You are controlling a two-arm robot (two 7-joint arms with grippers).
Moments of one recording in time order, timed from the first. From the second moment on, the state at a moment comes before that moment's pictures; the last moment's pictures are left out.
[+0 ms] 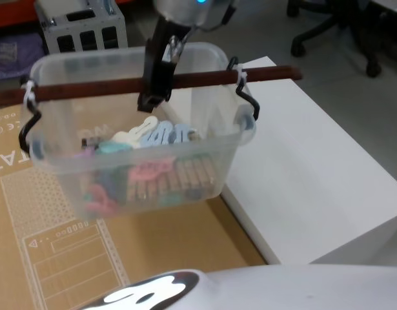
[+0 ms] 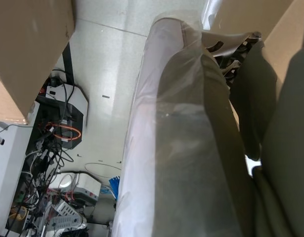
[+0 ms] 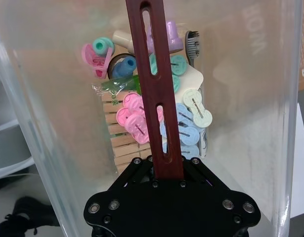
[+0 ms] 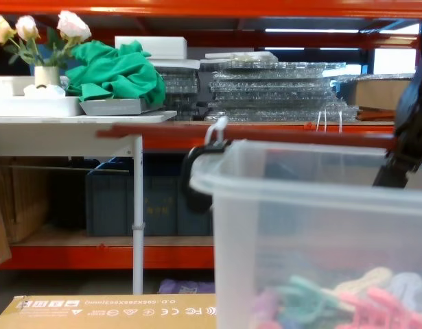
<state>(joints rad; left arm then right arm) -1.47 0.97 1.56 -0.90 0.05 0.15 -1.47 1.32 0.71 -1.15 -1.66 -0.13 -0.34 1.51</state>
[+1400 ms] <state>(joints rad) -1.47 0.97 1.56 -0.90 0.05 0.15 -1.47 1.24 0.56 -1.35 -1.62 -0.33 -0.46 1.30</state>
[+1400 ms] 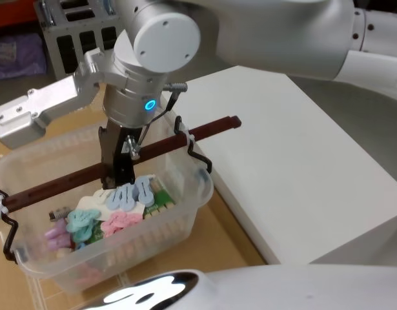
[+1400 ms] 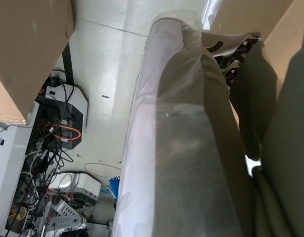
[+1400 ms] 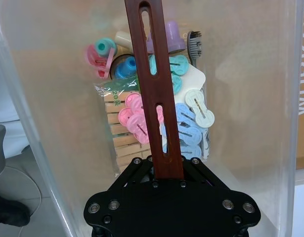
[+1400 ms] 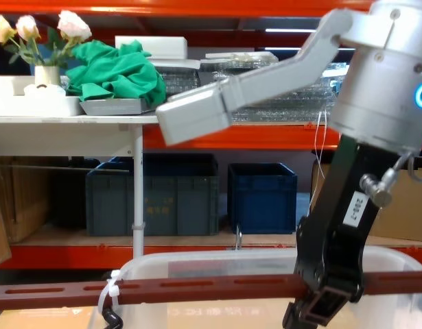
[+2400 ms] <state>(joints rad) -1.47 0.97 1.56 -0.90 0.05 0.15 -1.47 1.27 0.55 -1.42 -1.59 -0.33 -0.43 1.27</state>
